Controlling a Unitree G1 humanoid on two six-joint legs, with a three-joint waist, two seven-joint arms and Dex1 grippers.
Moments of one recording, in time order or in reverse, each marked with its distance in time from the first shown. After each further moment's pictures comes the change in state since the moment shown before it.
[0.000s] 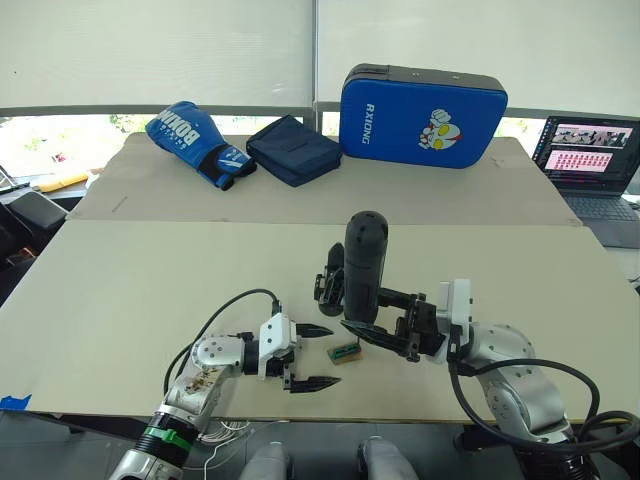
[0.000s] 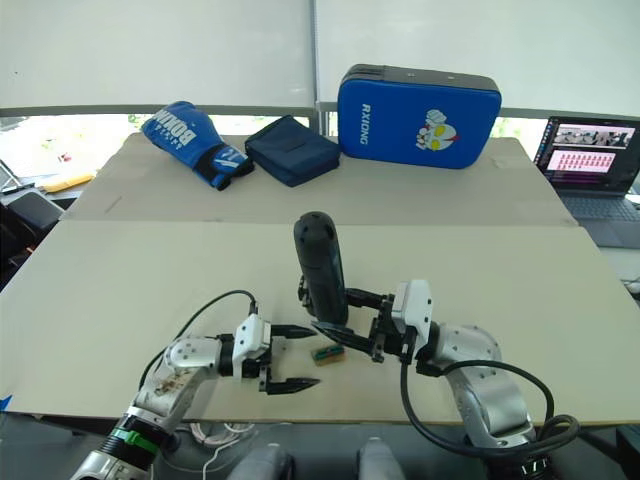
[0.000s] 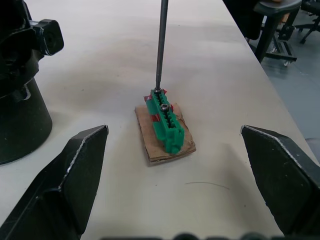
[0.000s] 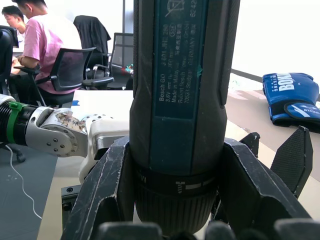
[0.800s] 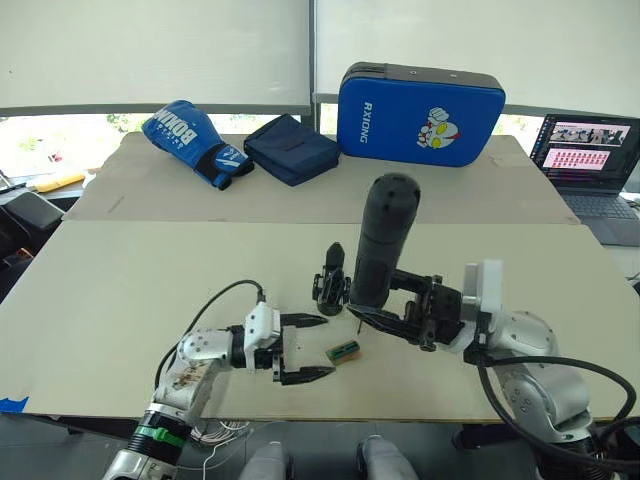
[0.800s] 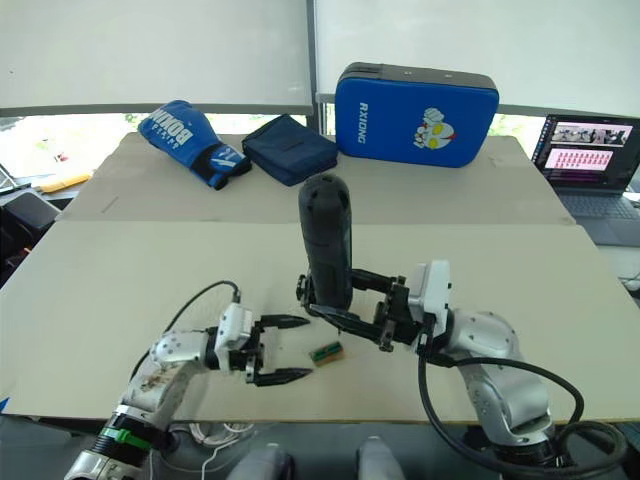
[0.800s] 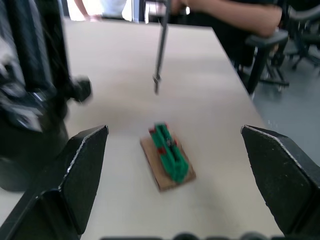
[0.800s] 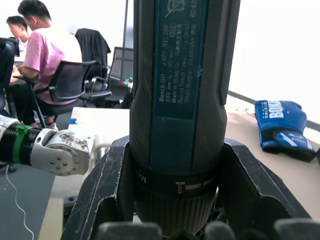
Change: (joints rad) left arm 0.002 0.032 0.096 -0.060 -0.162 0.020 -0.073; right arm -0.051 -0.057 -0.060 -0.145 0.132 0.096 -0.065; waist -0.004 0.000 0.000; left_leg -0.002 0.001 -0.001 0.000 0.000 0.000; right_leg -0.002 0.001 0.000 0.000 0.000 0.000
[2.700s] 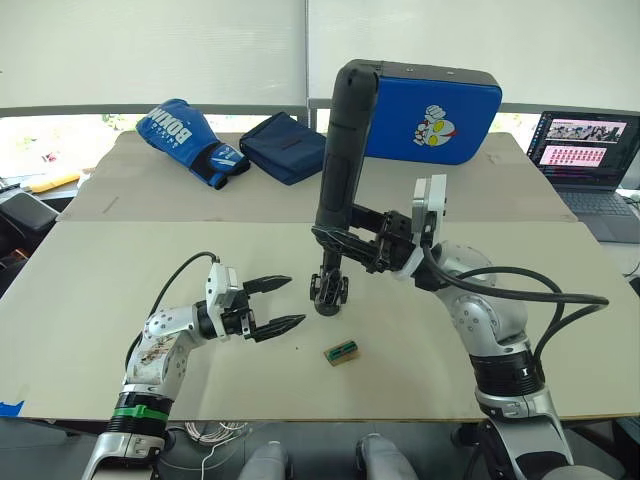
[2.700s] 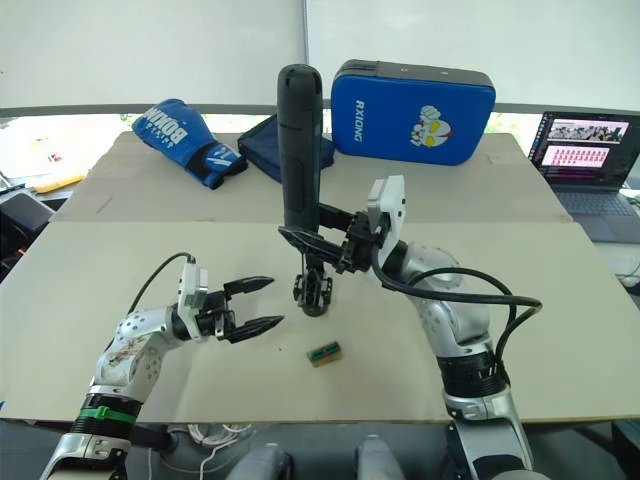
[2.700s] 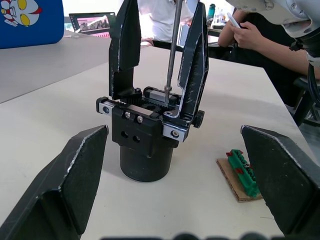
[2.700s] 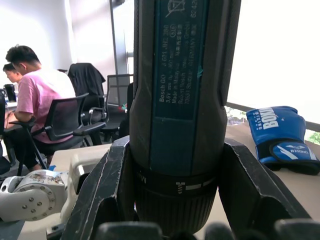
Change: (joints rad) left arm -0.090 0.015 0.178 0.103 -0.076 0.109 0.033; right arm -0.426 0.200 0.033 0.359 -0.020 0.171 -0.056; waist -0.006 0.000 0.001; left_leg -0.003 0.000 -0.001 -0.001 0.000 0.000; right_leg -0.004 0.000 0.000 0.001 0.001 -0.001
